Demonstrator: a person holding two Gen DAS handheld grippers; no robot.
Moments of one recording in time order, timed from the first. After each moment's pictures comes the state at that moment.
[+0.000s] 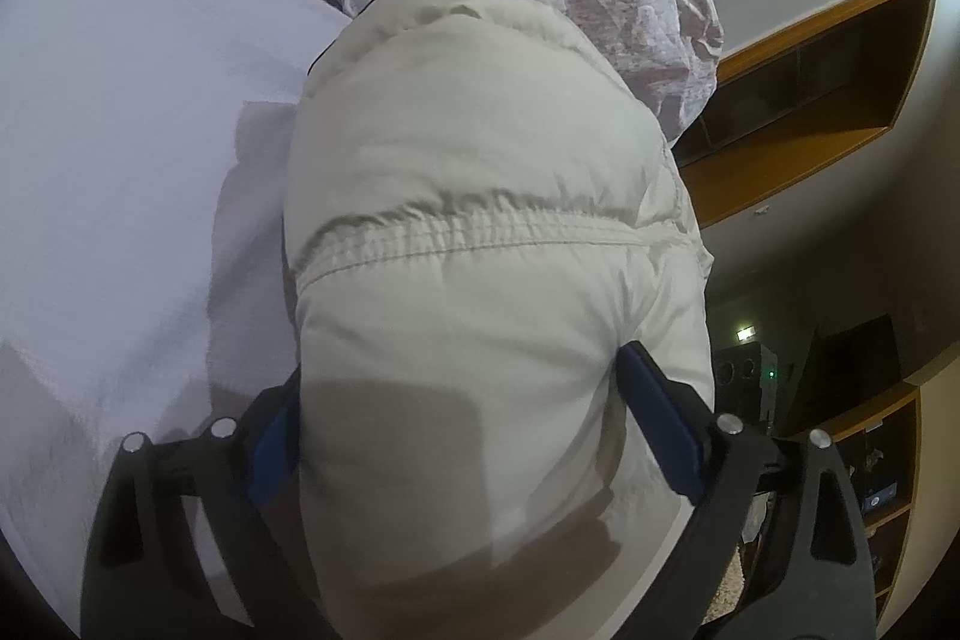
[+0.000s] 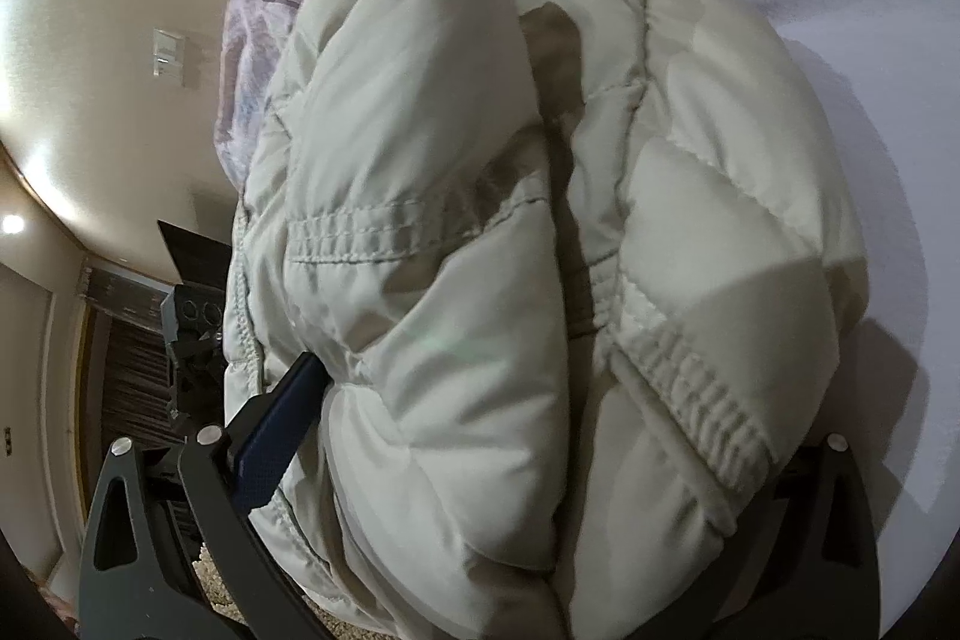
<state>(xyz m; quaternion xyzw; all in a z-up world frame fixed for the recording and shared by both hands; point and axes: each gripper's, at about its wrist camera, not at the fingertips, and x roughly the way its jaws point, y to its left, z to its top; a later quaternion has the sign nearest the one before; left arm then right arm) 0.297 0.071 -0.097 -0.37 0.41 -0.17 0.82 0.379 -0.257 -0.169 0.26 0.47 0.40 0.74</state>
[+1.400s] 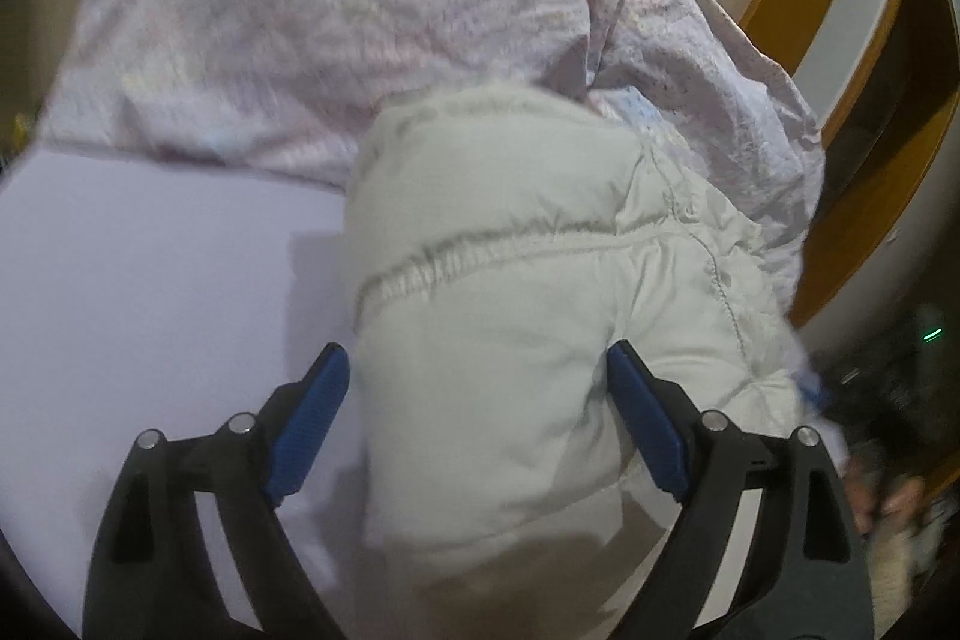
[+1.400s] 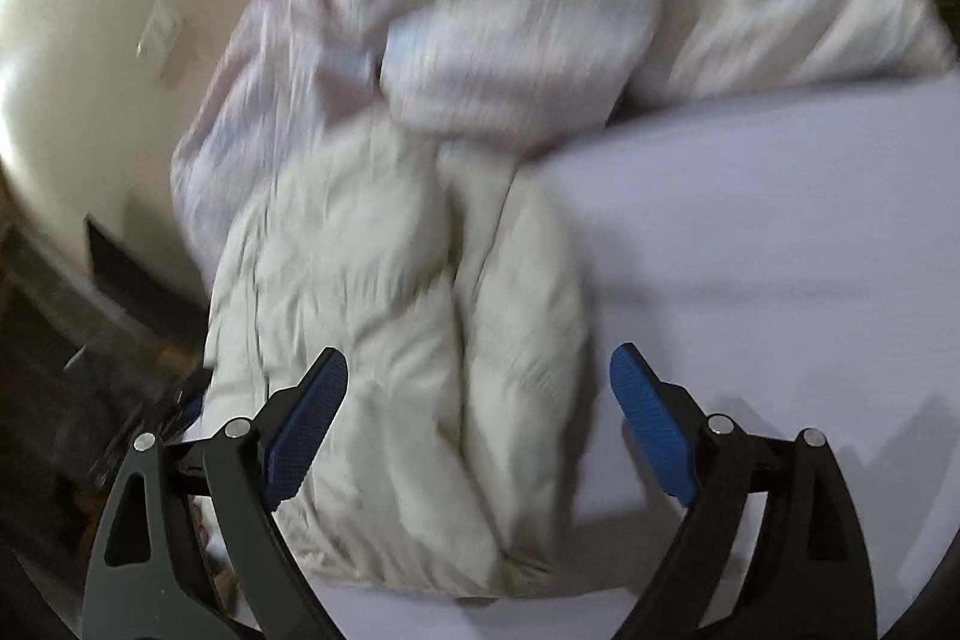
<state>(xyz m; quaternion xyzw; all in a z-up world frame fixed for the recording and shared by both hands) 0.258 0.185 -0.048 -0.21 0.32 0.05 0.92 0.384 -0.171 -0.072 0.16 0.34 0.30 0.87</state>
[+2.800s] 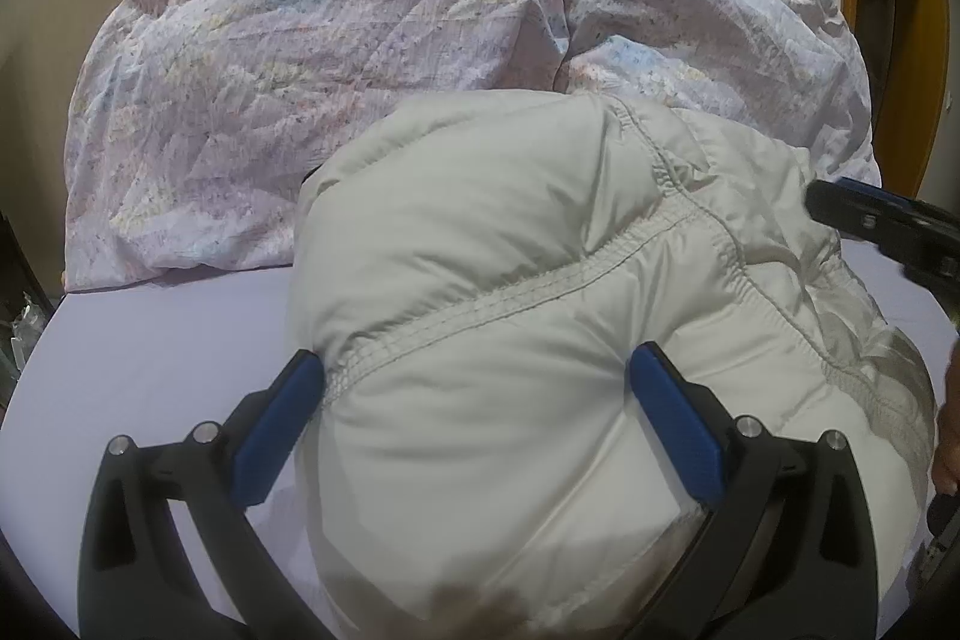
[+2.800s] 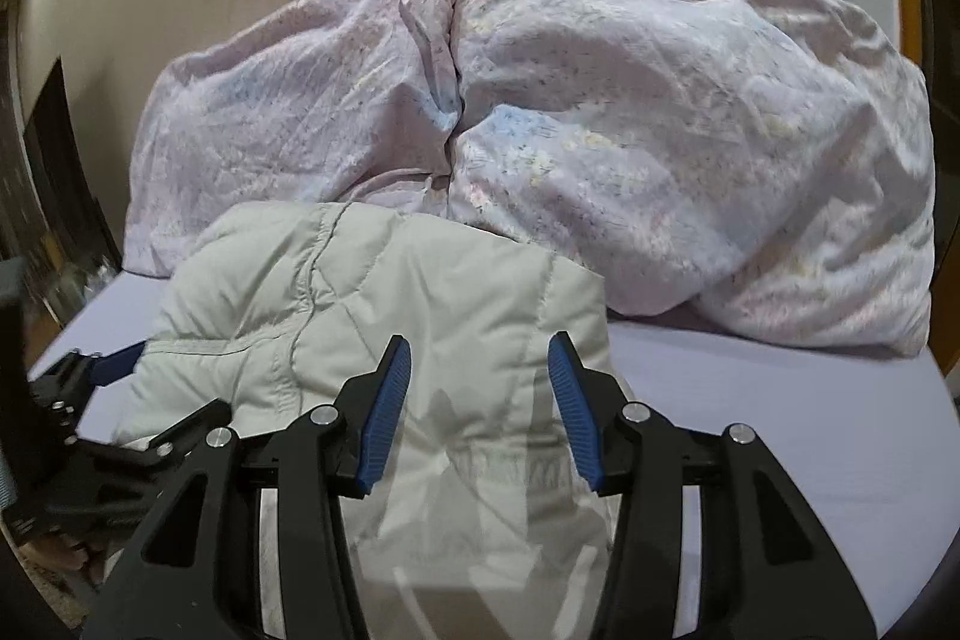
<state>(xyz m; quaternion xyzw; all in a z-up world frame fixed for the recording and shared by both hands) 0.313 0.129 -0.063 -0.04 0.32 0.11 0.94 0.392 -0.044 -0.040 -0.05 0.22 0.25 0.94</state>
